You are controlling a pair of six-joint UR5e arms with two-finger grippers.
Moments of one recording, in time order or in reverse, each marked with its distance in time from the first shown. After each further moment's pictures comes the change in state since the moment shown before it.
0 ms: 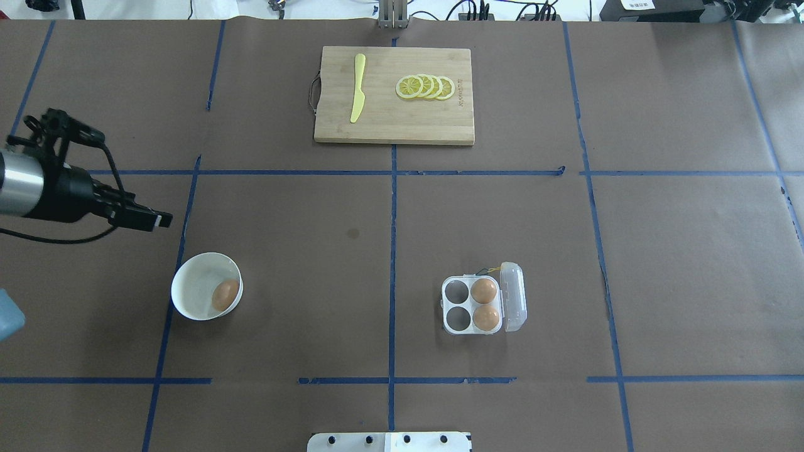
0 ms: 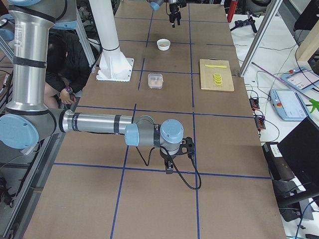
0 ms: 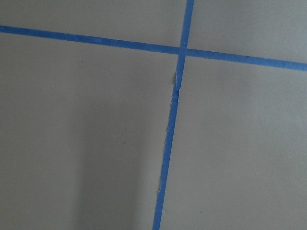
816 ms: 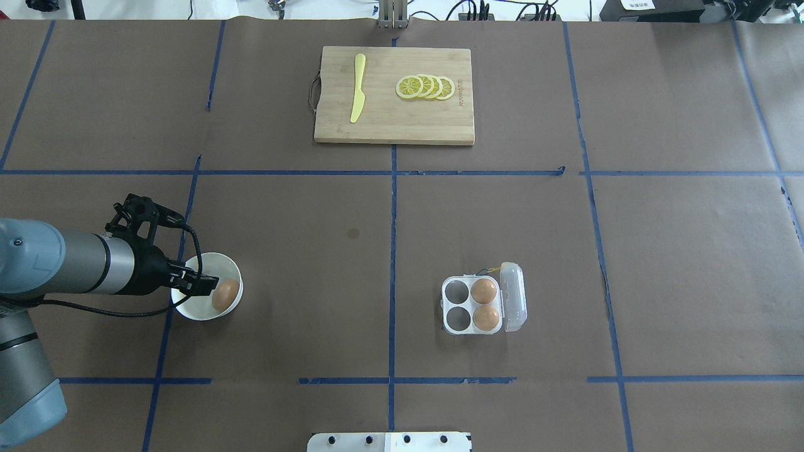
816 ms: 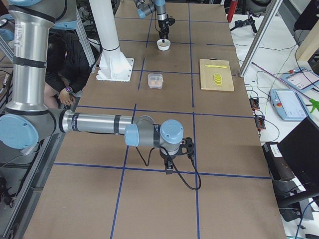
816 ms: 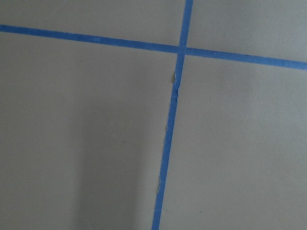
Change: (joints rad) left arm 0.270 0.001 -0.011 0.111 0.252 -0.126; right arm 0.000 -0.001 -0.002 0.000 -0.001 0.000
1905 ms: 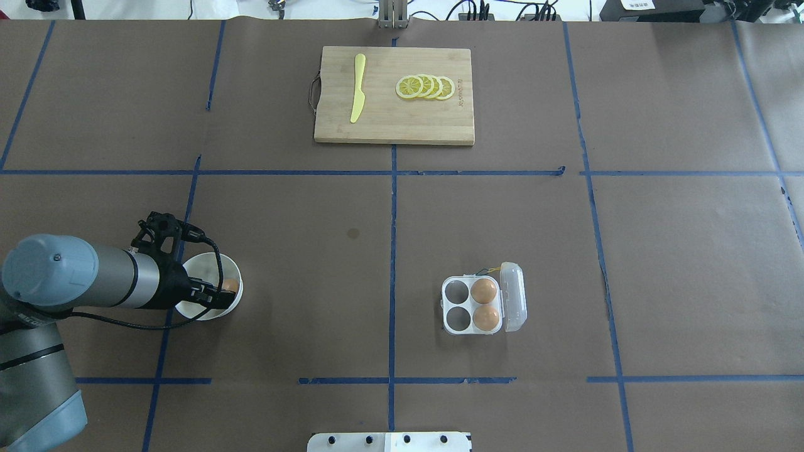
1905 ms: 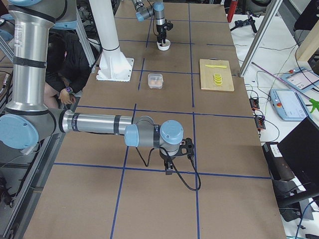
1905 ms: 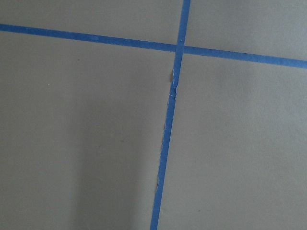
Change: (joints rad) left arm 0.052 -0.039 0.047 -0.003 0.006 -0.079; right arm 0.000 0.000 -0.003 0.000 -0.003 0.001
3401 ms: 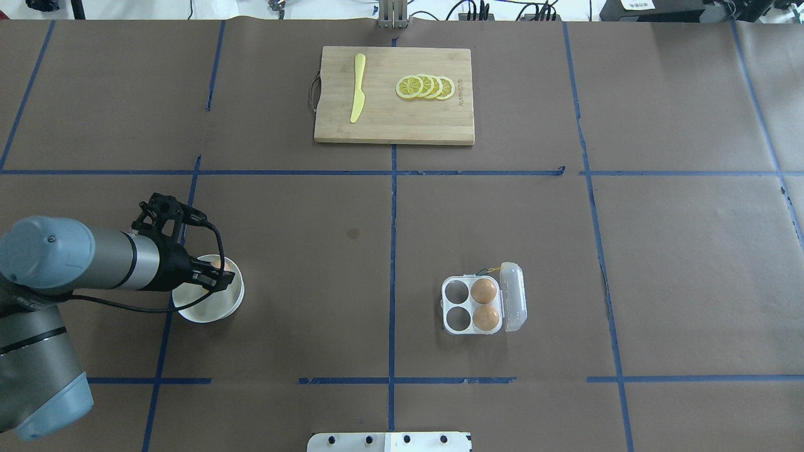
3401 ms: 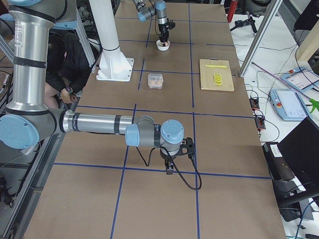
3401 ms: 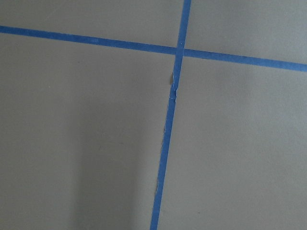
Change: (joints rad) left arm -0.061 -0.027 -0.010 -0.003 -0.002 0.111; right arm 0.000 0.004 0.000 0.002 -0.003 0.001
